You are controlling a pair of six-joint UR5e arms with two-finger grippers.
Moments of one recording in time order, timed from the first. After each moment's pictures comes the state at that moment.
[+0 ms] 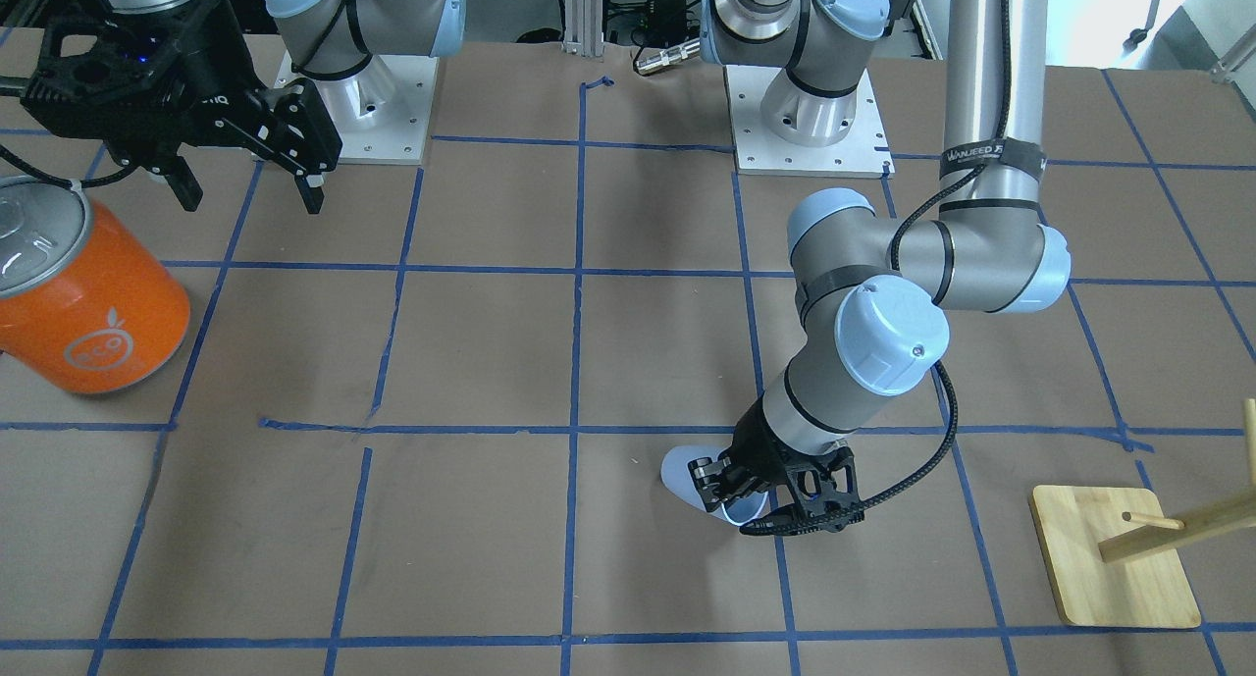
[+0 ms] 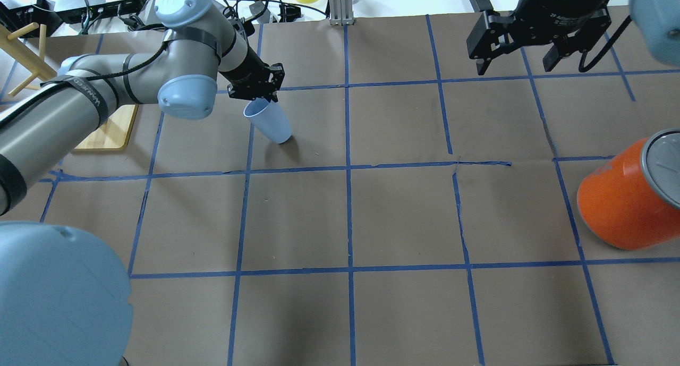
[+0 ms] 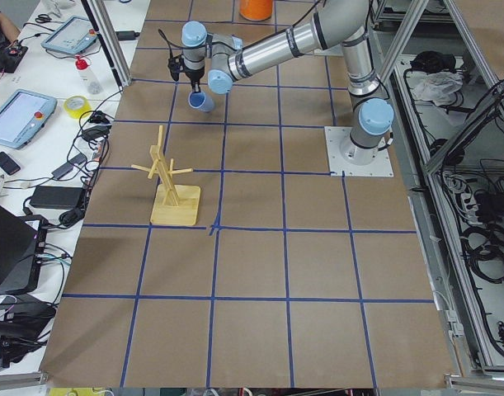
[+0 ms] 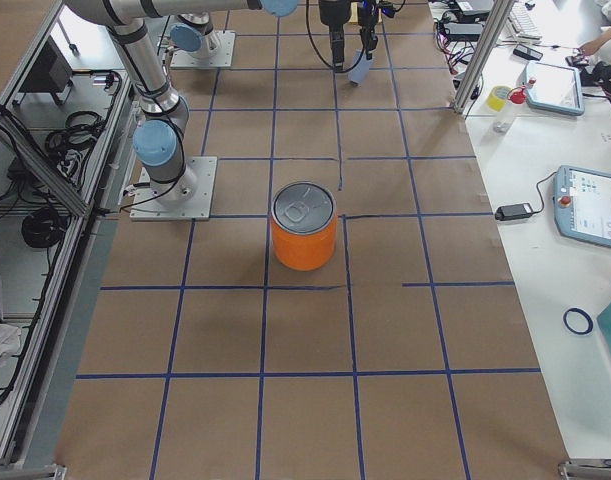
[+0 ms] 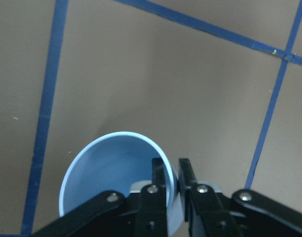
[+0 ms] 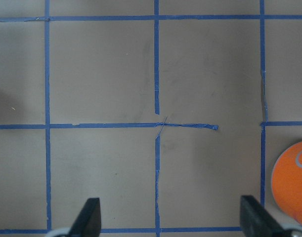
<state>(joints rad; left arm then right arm) -1.61 -2.05 -1.55 -0.95 1.39 -0.29 1.57 -1.60 1.51 -1.62 -1.58 0.00</state>
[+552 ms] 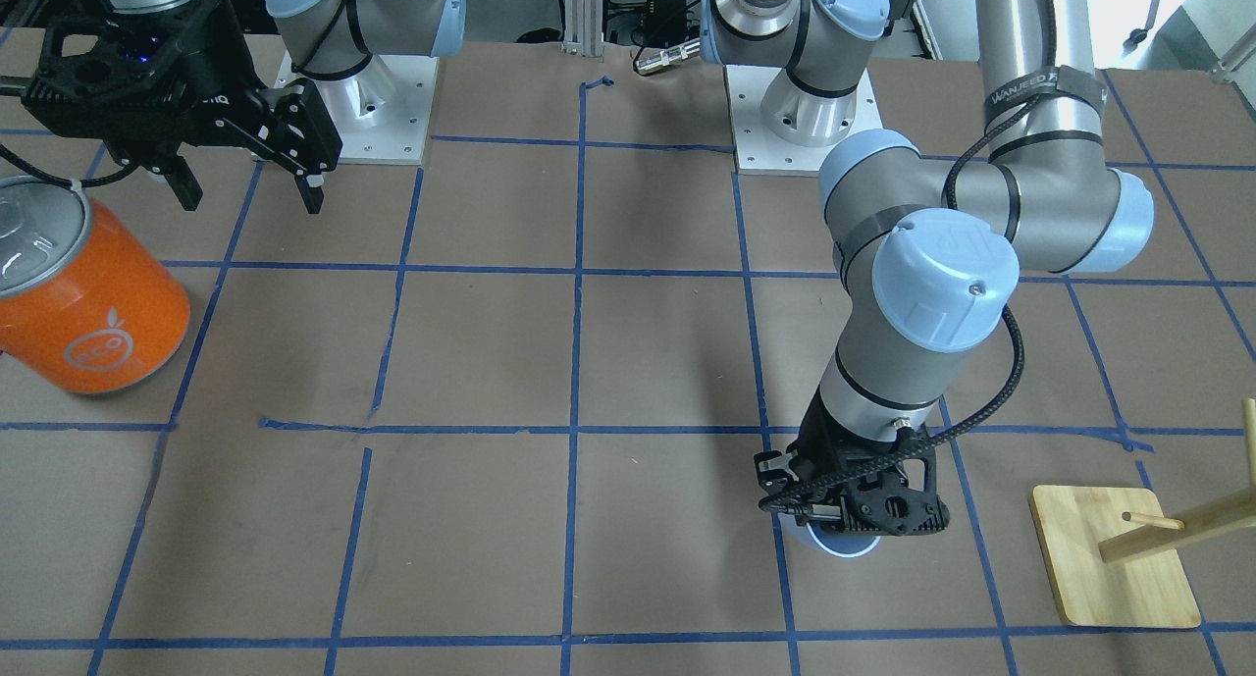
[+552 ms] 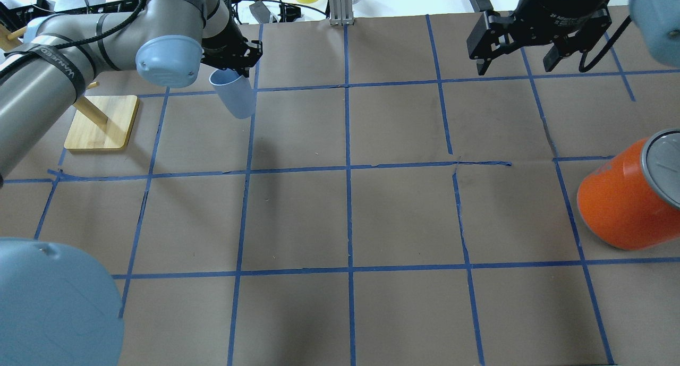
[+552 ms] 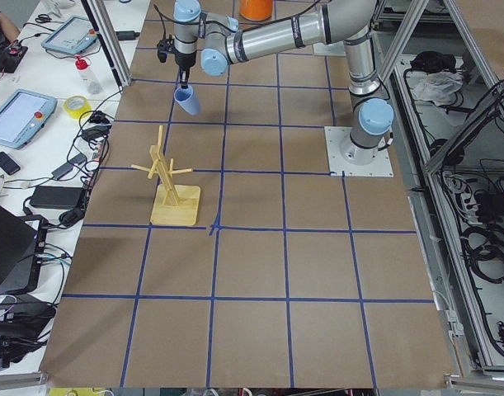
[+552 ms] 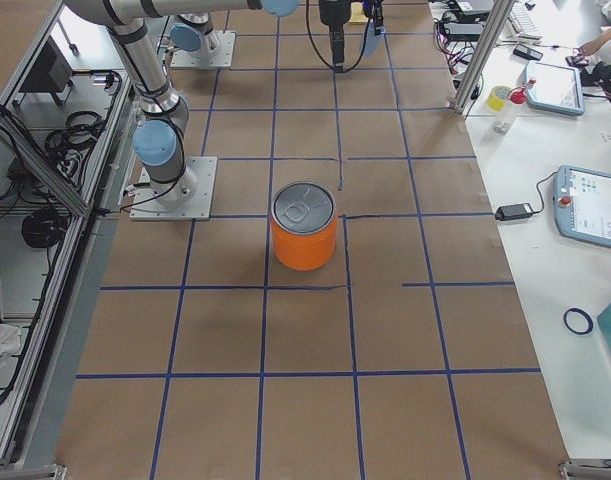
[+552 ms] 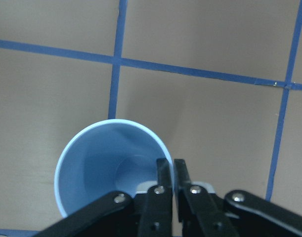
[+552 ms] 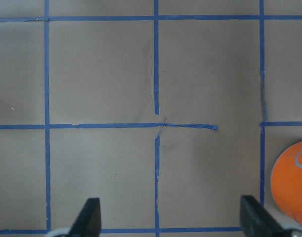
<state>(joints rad) -1.60 -2.01 -1.46 -1.00 1.61 0.02 1.57 -1.60 1.51 -1.62 -1.58 0.00</state>
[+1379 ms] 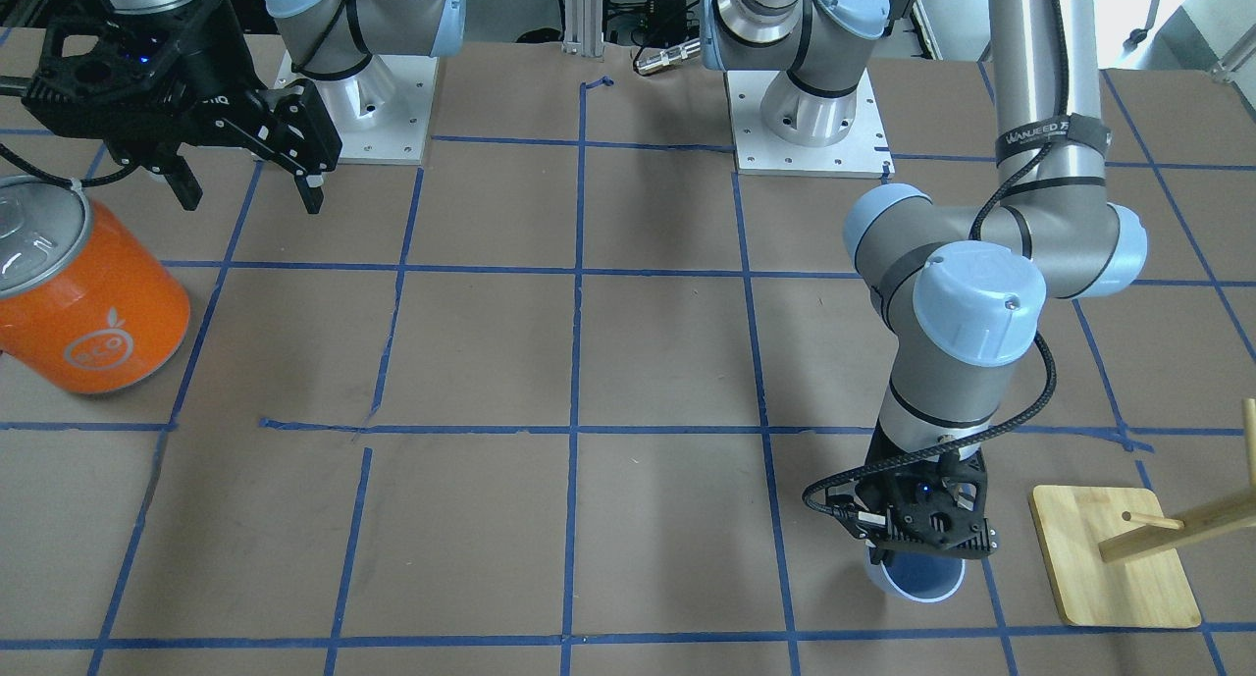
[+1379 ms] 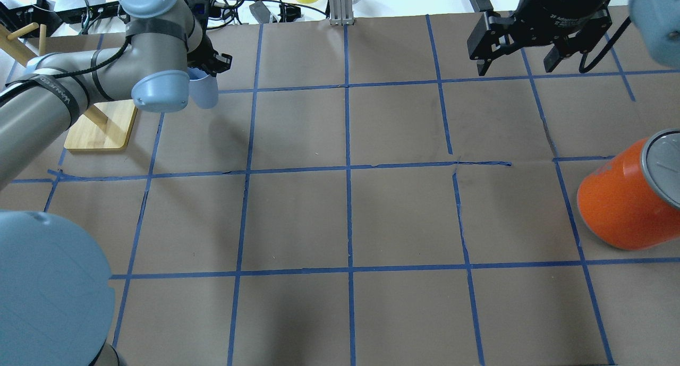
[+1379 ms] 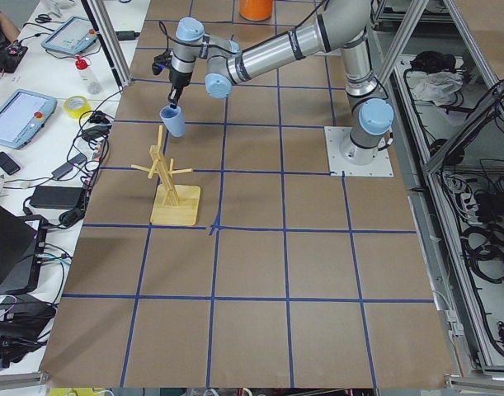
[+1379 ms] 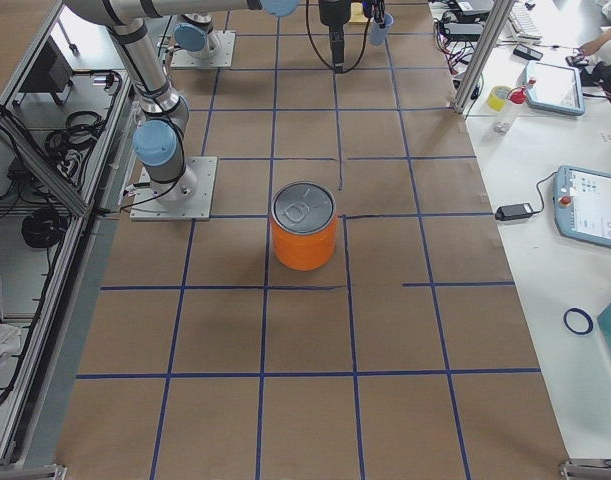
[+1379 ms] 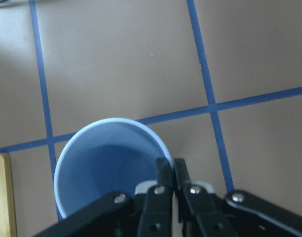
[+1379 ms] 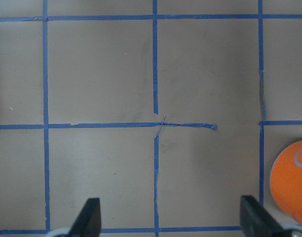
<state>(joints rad) -1.52 -2.04 -1.61 -0.70 1.63 0.24 1.57 -1.60 1.51 -1.62 -1.58 0.00</state>
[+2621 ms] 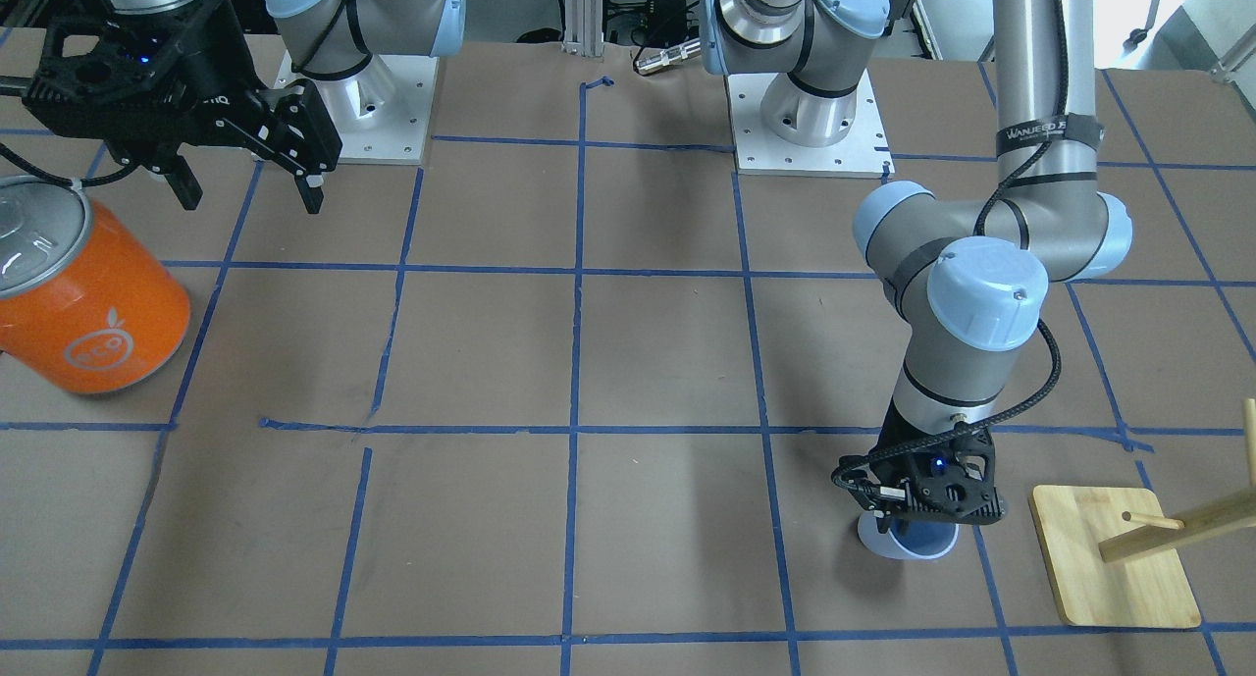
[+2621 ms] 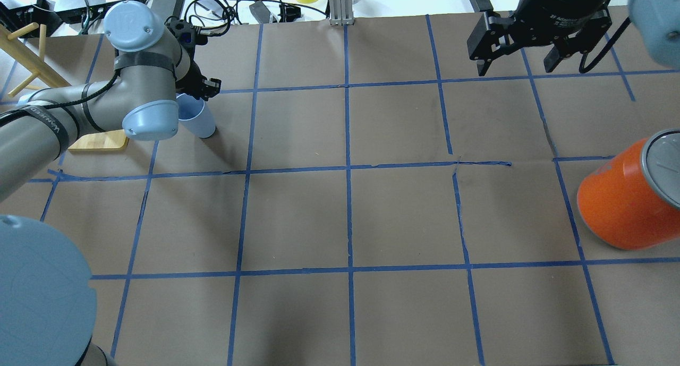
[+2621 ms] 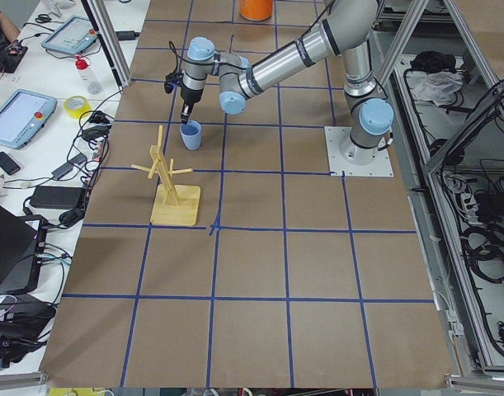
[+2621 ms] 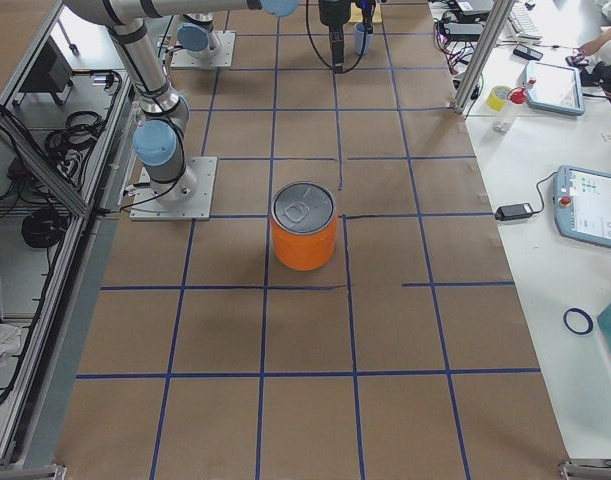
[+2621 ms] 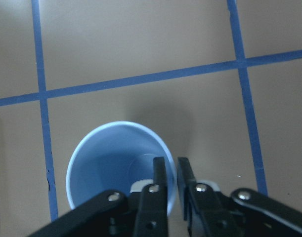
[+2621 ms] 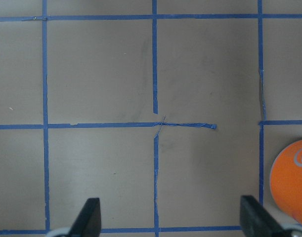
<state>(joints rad) -1.47 -2.00 -1.72 -0.65 1.63 0.24 1.57 -1.60 1.51 -1.62 -1.58 0.00</state>
